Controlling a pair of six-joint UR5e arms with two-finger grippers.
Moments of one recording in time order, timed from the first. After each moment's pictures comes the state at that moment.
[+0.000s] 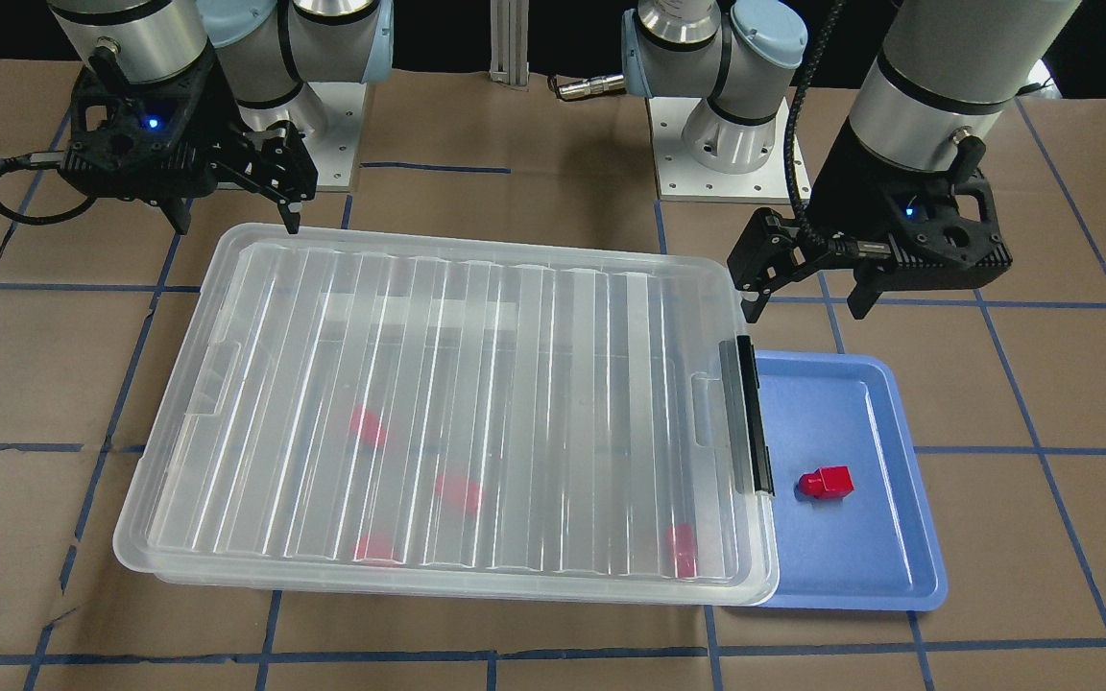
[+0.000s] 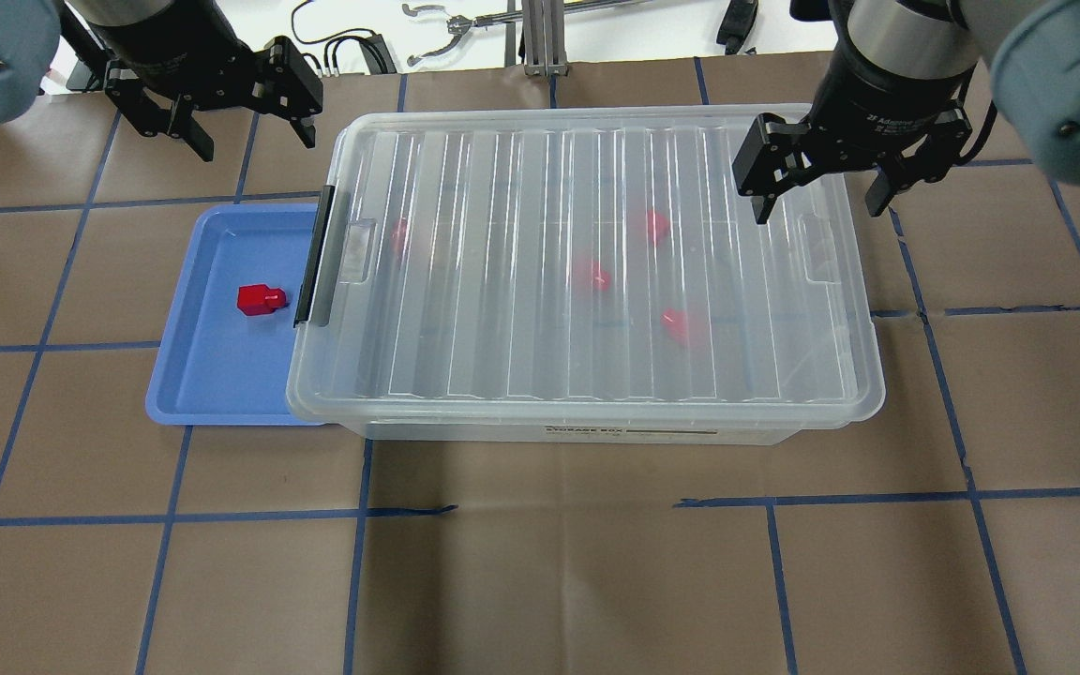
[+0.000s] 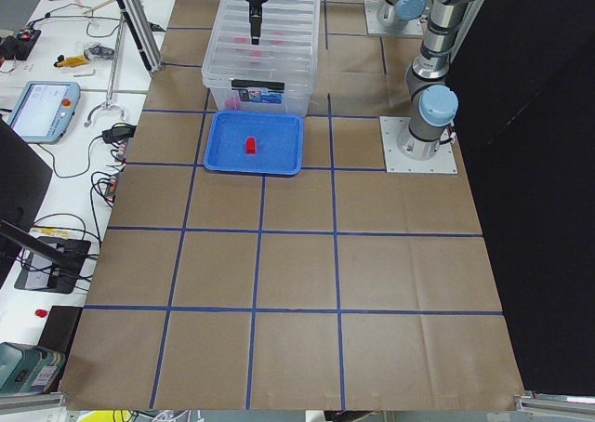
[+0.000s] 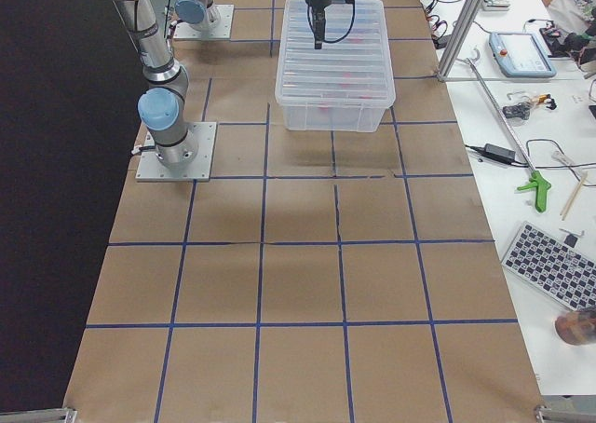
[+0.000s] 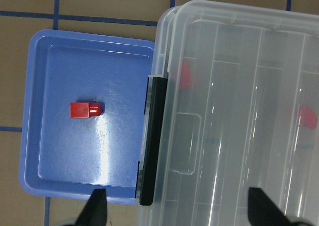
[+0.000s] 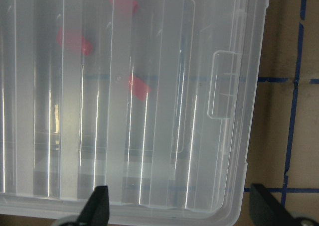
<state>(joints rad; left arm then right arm) -1.55 -1.69 -1.41 -1.51 1.55 -0.06 1.61 -1.59 1.55 -1.55 -1.57 0.01</state>
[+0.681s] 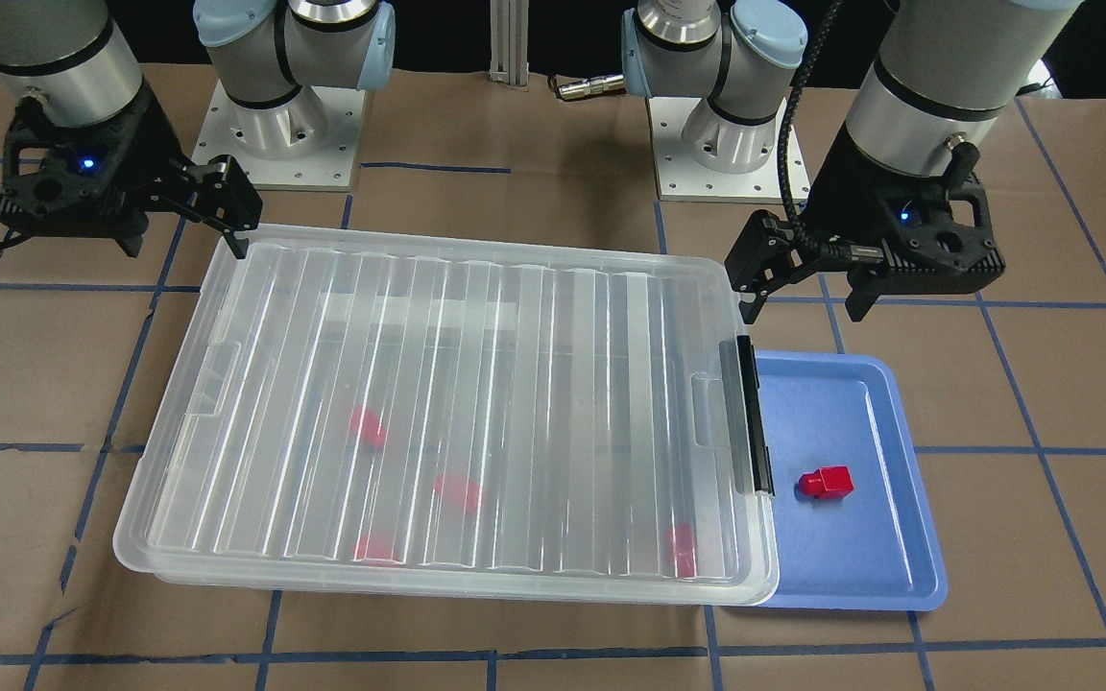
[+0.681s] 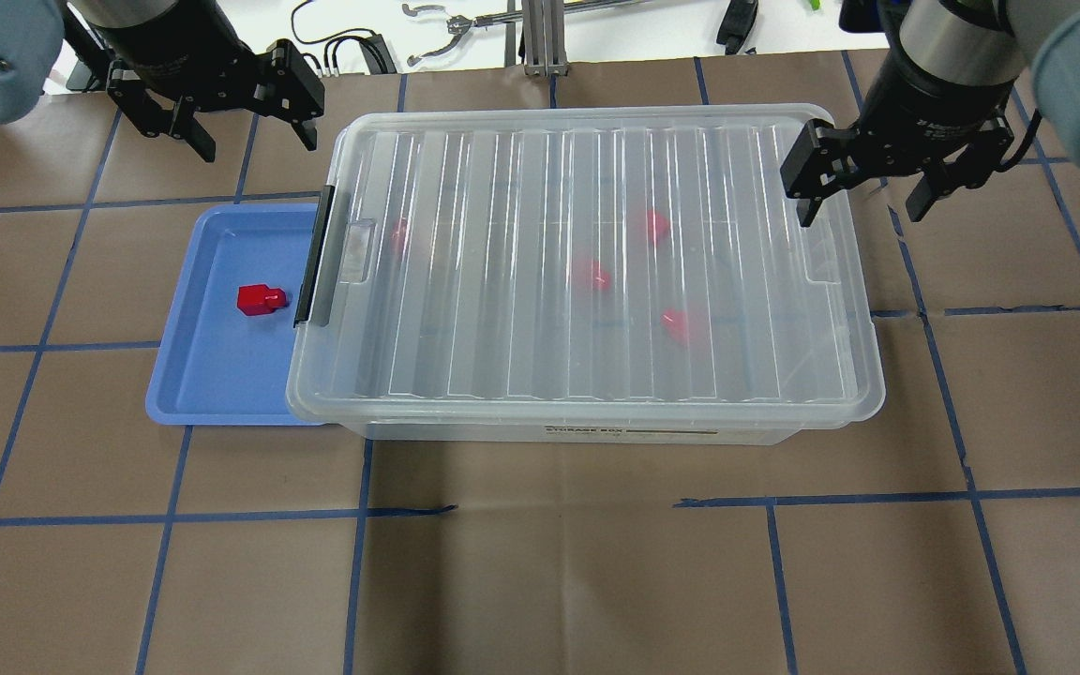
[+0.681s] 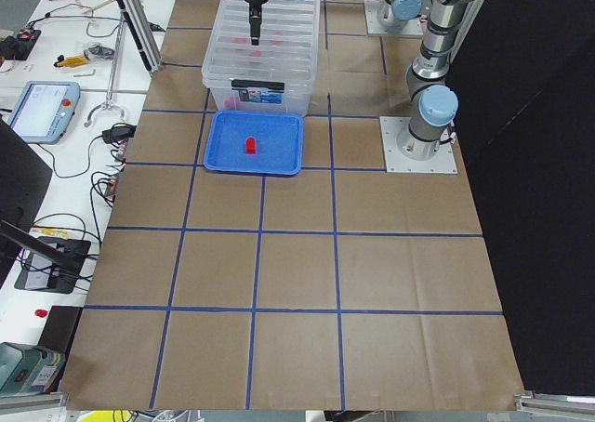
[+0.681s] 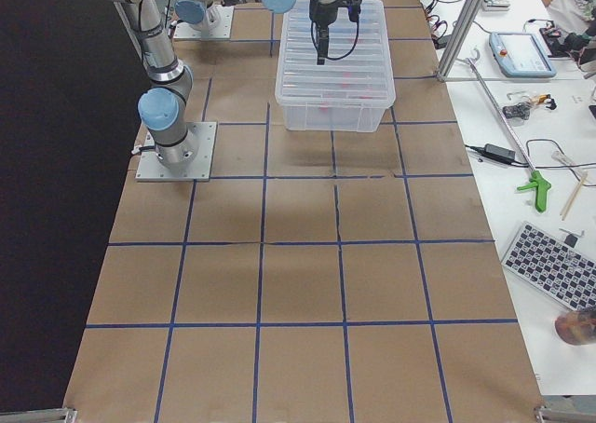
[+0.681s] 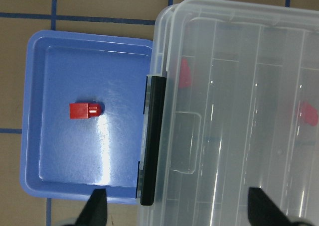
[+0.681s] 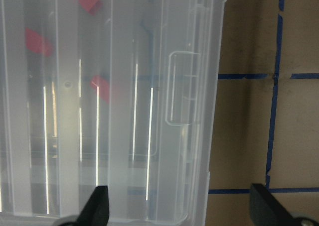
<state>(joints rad) -1.55 -1.69 -1.41 -1.51 1.55 -0.04 1.48 -1.58 1.61 -1.58 -1.57 -0.08</state>
